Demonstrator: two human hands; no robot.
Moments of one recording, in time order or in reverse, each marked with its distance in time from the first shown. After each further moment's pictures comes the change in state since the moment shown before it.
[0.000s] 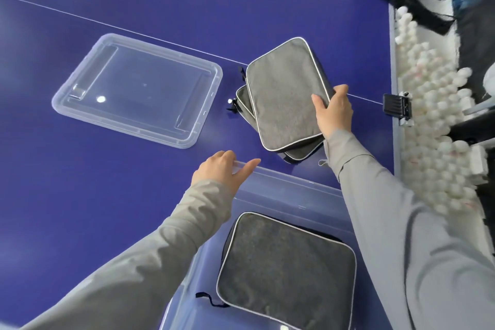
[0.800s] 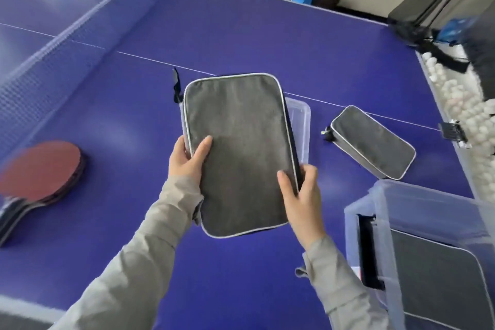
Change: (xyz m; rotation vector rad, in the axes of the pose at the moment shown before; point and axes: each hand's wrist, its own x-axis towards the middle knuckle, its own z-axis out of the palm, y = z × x) left_hand 0.023 -0.307 -0.234 -1.242 0.224 0.093; right_hand -0.305 -0.297 0.145 0.479 -0.078 0.023
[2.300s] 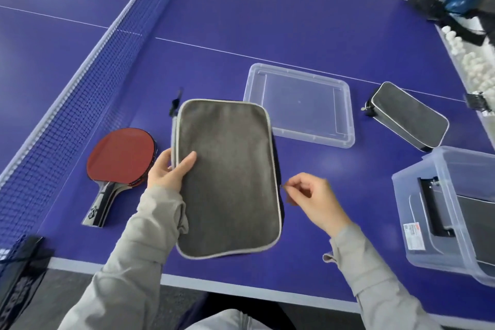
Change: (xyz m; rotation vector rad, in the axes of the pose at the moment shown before) left_hand -0.001 0.039 -0.221 0.039 0.082 -0.288; right_hand -0.089 -0.056 0.114 -0.078 -0.339 0.102
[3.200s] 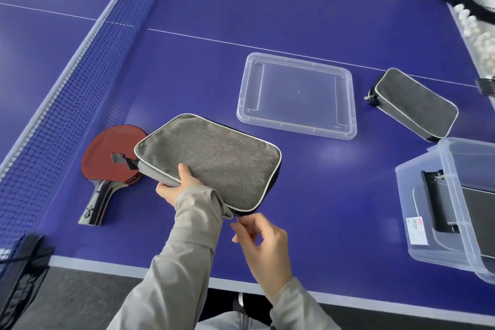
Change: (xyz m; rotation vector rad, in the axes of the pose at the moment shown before) left_hand -0.011 -0.027 0.065 -0.095 0.710 -0.256; right_hand -0.068 -0.012 0.096 0.162 0.195 -0.154
